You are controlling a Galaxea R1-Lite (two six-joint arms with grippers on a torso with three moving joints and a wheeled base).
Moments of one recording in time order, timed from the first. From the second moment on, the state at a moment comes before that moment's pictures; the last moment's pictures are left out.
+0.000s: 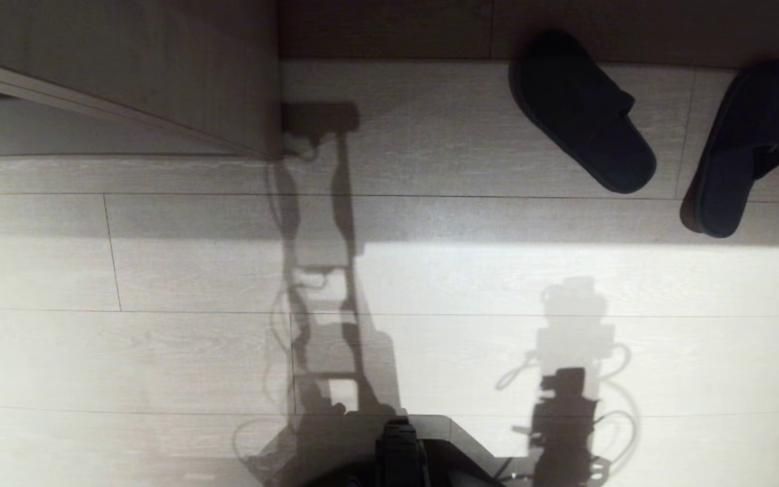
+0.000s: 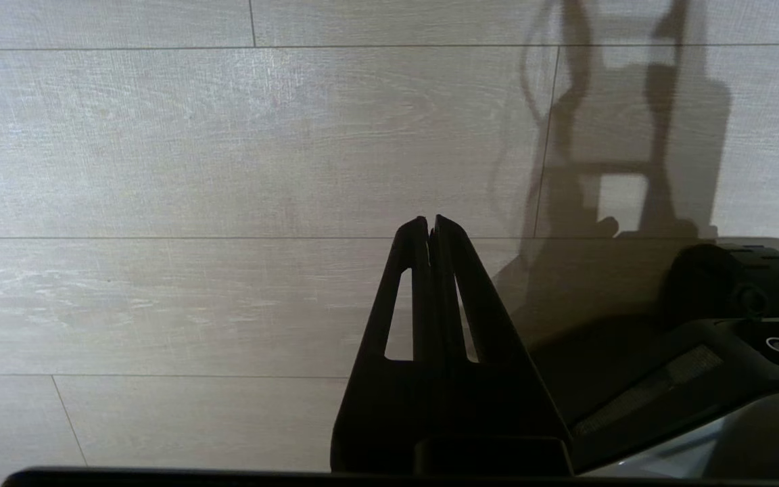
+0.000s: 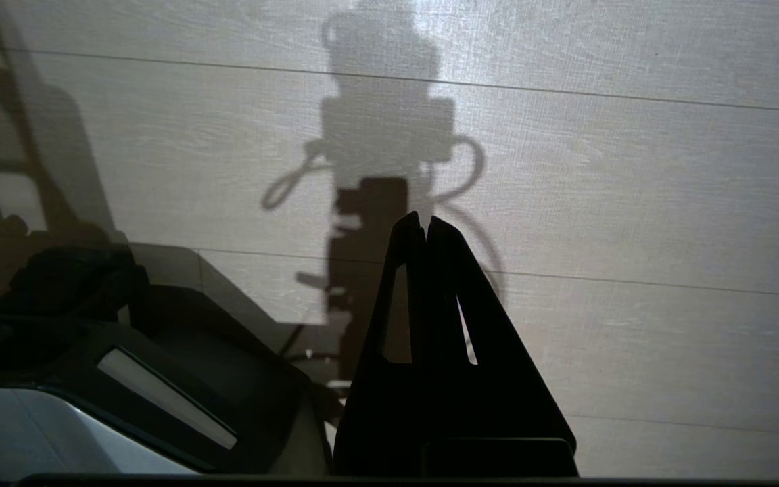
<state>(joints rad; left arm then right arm) 0.00 0.00 0.00 0.00 0.00 -0.01 0.01 0.00 0.00 -0.01 0.00 0.00</state>
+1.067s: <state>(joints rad) 0.00 0.00 0.00 0.00 0.00 -0.01 0.01 0.12 -0.19 -0.04 0.02 -0.01</state>
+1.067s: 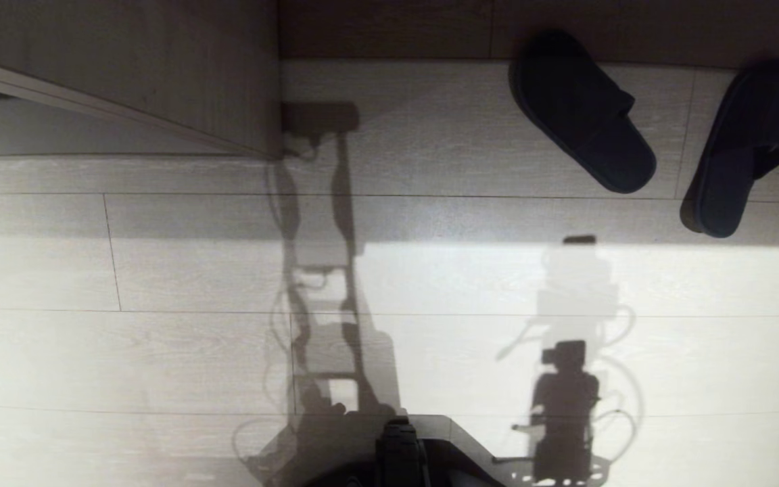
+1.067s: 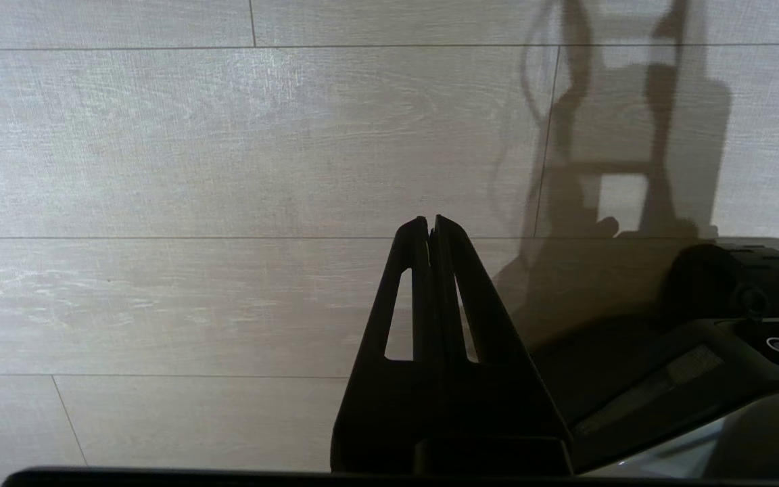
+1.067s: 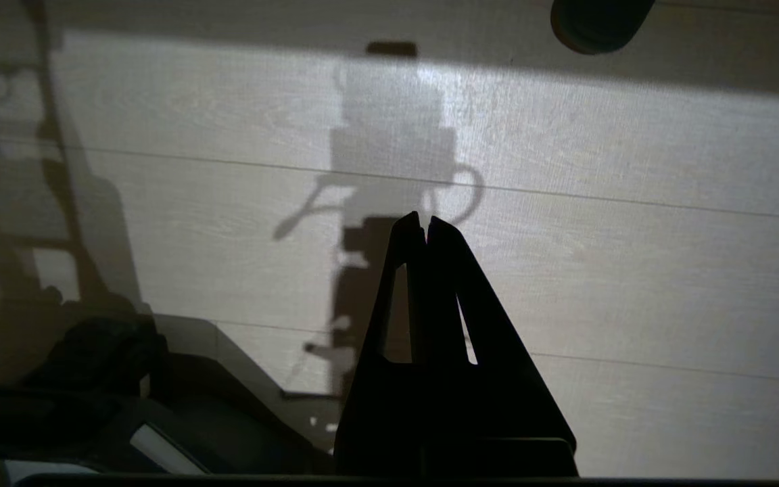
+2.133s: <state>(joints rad) 0.00 0.00 0.00 0.00 0.00 -0.01 -0.13 1.23 -0.28 -0.61 -0.05 0.30</state>
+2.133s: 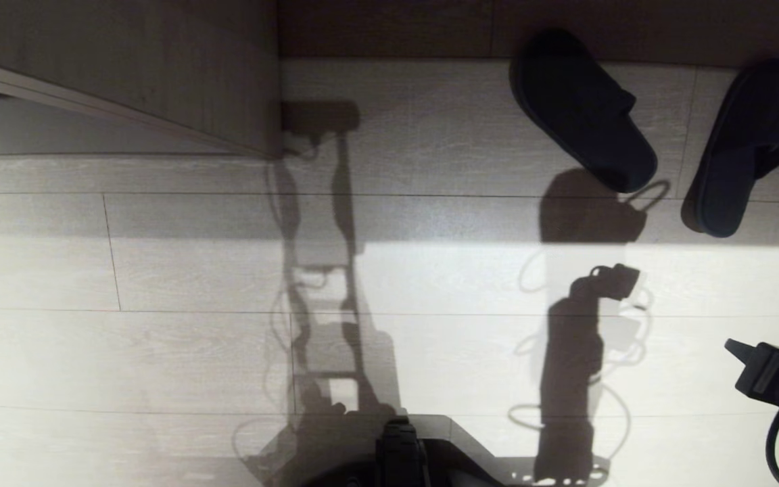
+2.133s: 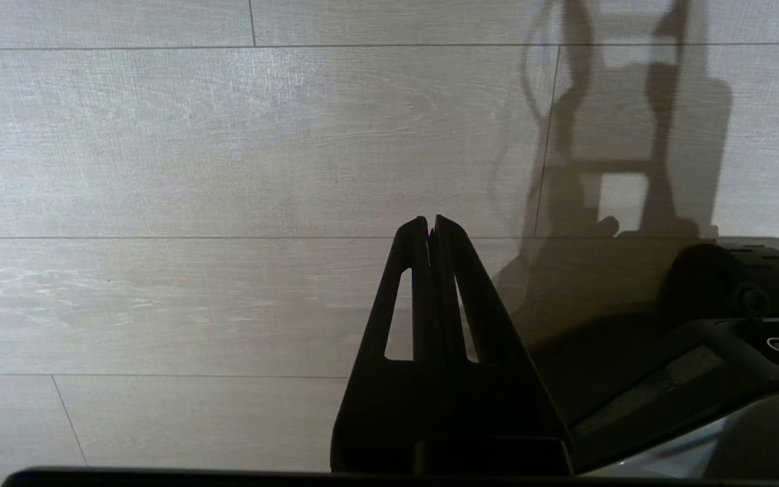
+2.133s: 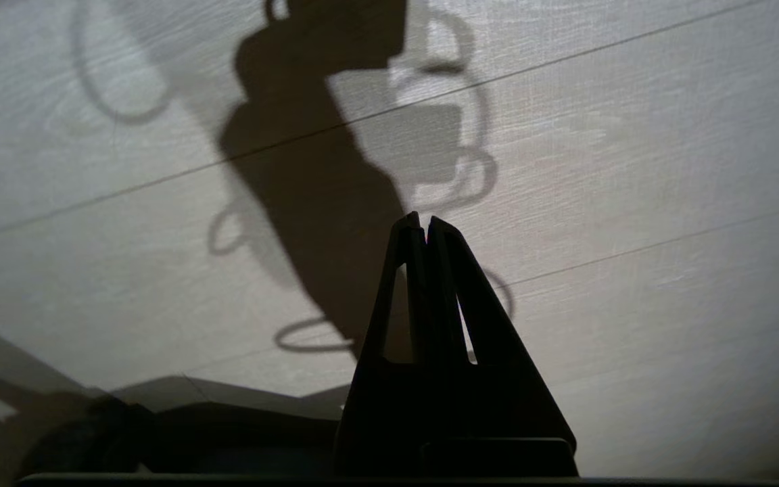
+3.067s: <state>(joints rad) 0.00 0.00 0.00 0.00 0.00 -0.01 -0.03 1.51 -0.77 -0.60 -0.05 0.38</state>
